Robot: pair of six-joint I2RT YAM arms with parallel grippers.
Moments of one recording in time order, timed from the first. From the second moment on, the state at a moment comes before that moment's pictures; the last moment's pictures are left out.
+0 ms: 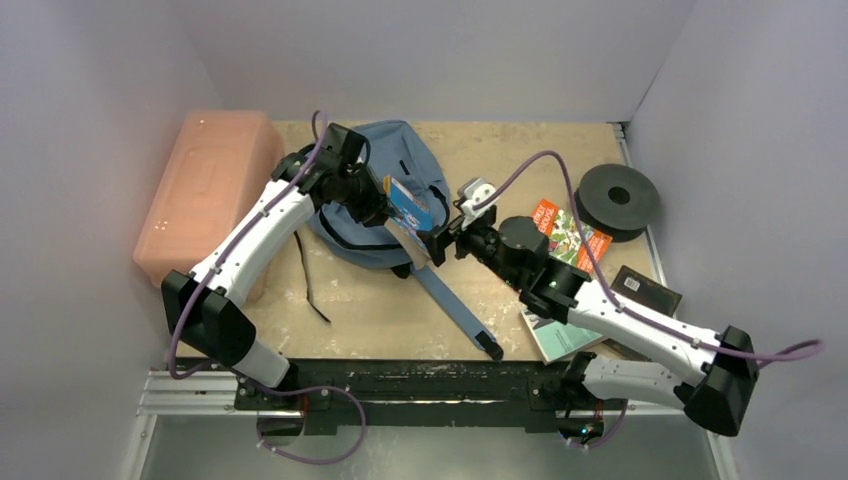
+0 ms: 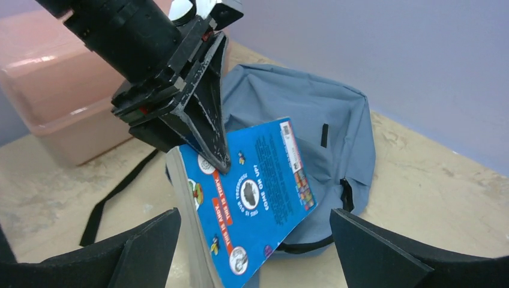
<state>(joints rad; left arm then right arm) -0.45 1.53 1.53 -0.91 0.23 -1.00 0.88 1.05 0.85 0.11 0.15 0.02</state>
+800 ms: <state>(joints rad) -0.47 1.49 1.50 -0.98 0.26 -1.15 1.22 1.59 0.98 0.44 0.93 -0.40</state>
